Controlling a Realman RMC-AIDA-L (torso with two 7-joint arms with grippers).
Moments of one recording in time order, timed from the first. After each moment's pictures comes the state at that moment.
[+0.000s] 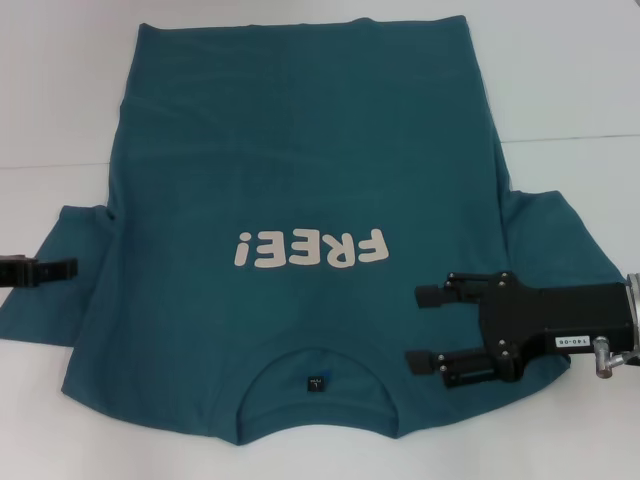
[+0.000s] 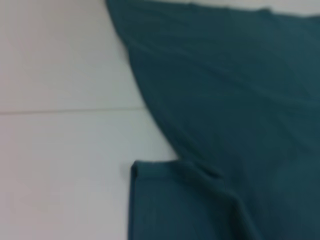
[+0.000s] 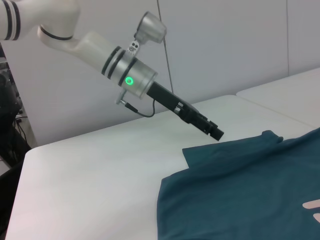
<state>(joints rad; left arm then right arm) -0.56 -1.99 -2.32 -0.75 -0.86 0.94 -2.11 0.52 2.09 -0.71 -0.79 -2.06 -1.68 1.39</state>
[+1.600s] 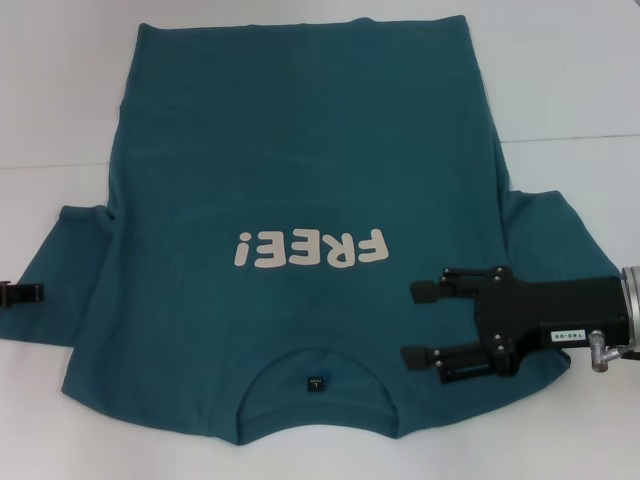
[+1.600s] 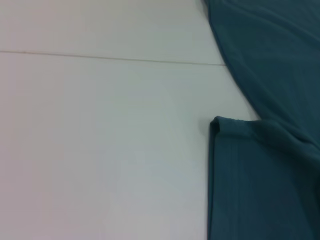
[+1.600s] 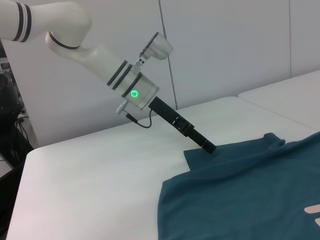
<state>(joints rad) -0.63 -1.92 -2.36 -0.53 -0.75 0.79 -2.20 0.53 2.09 -0.71 -0.79 -2.06 -1.68 1.39</state>
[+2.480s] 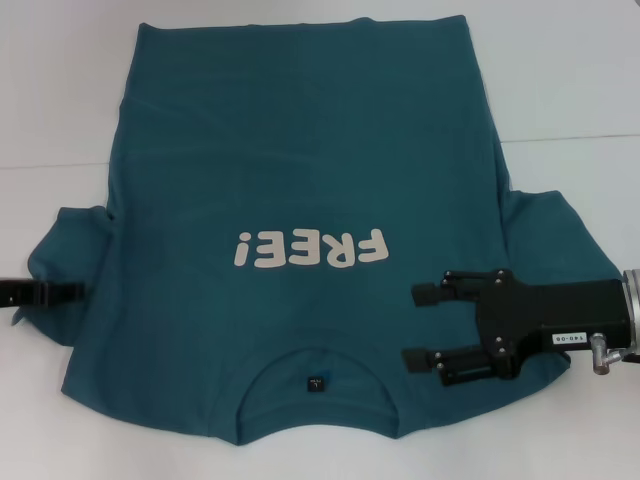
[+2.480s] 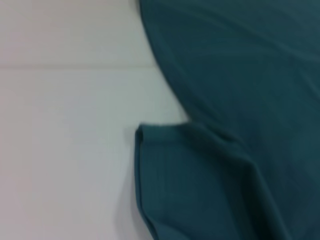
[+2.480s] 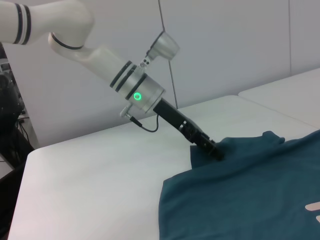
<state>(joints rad) -0.63 -2.00 -2.36 -0.63 -0.72 0.87 -2.16 0.53 2.09 -0.71 -0.79 -2.06 -1.69 1.40</state>
